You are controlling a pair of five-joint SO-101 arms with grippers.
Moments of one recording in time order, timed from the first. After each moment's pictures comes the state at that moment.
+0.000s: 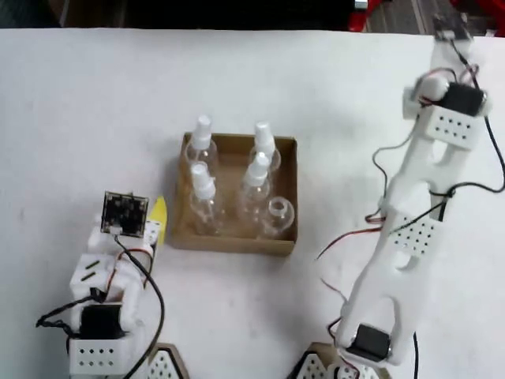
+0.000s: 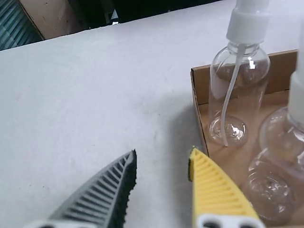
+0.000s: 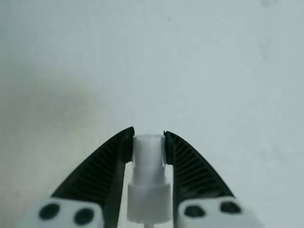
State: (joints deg) left arm -7.5 -103.3 96.9 43.2 -9.6; right arm 16.4 58.2 -92.6 94.4 20.4
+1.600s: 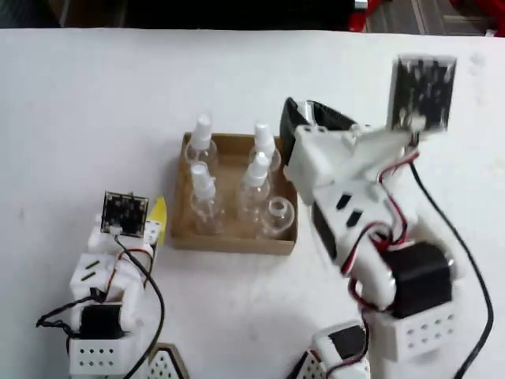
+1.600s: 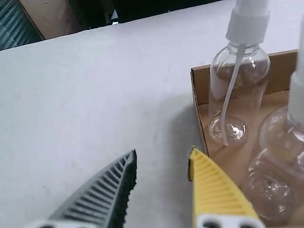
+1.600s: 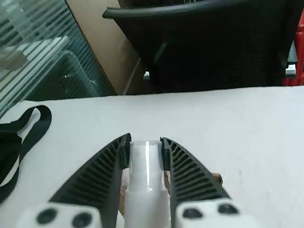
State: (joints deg) left arm -7.5 -103.3 96.9 43.2 -9.6; right arm -21.2 -48.4 7.0 66.6 -15.3
